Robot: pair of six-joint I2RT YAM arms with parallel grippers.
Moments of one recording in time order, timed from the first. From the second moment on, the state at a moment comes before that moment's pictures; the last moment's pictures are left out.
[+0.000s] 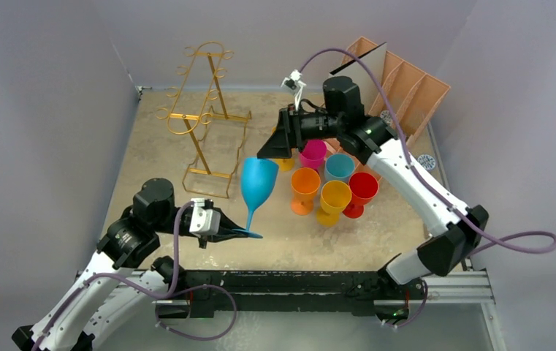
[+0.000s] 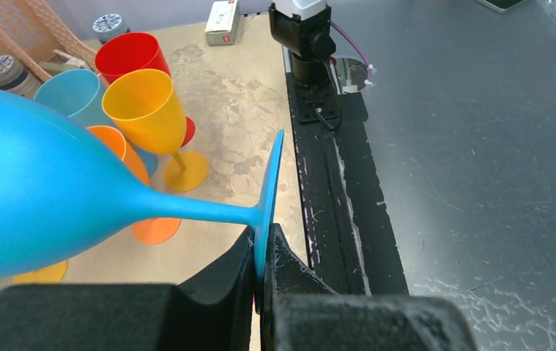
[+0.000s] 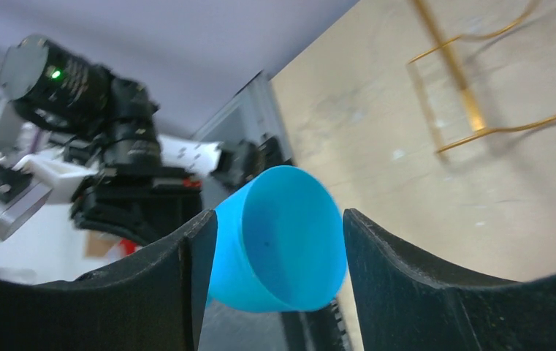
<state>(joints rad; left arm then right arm) -0.64 0.56 0.80 -0.53 0.95 0.36 0.62 1.46 1.60 -0.48 -0.77 0.43</state>
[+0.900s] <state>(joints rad) -0.64 0.54 0.82 -0.55 0.86 0.32 0.63 1.50 1.60 -0.56 -1.12 0.49</state>
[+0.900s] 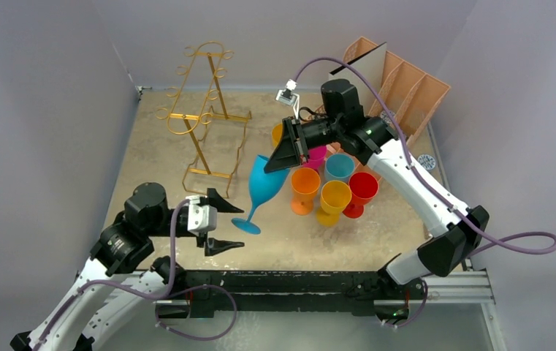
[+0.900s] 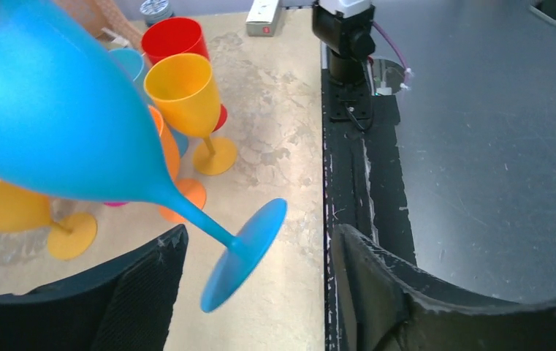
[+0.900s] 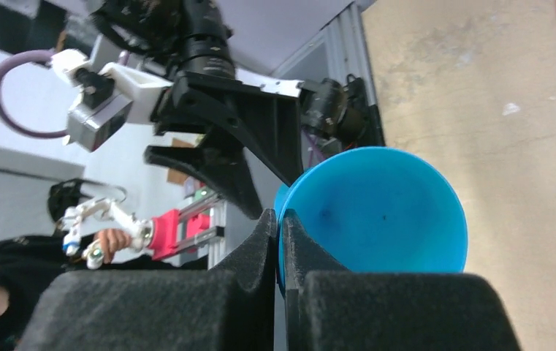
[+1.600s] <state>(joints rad) -0.64 0.54 0.95 -0.77 0.28 -0.05 0.85 1.55 1.32 -0.43 -0.20 0.08</state>
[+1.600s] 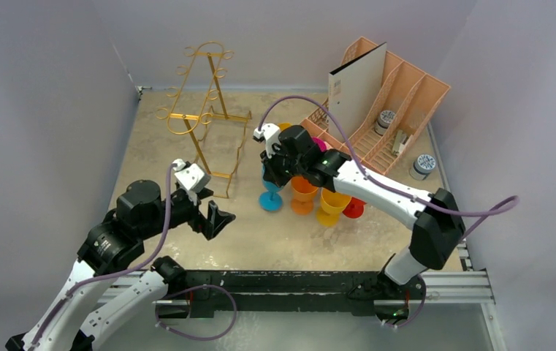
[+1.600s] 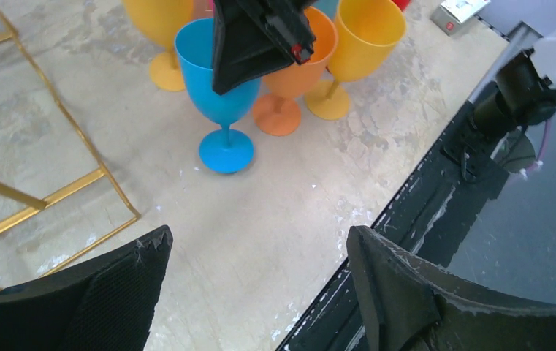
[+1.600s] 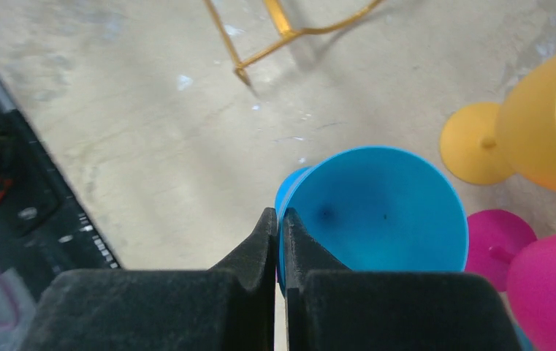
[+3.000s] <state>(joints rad) -0.63 0.70 1.09 -0.88 -0.68 -0.14 0.53 1.14 1.39 -0.65 0.11 0.09</state>
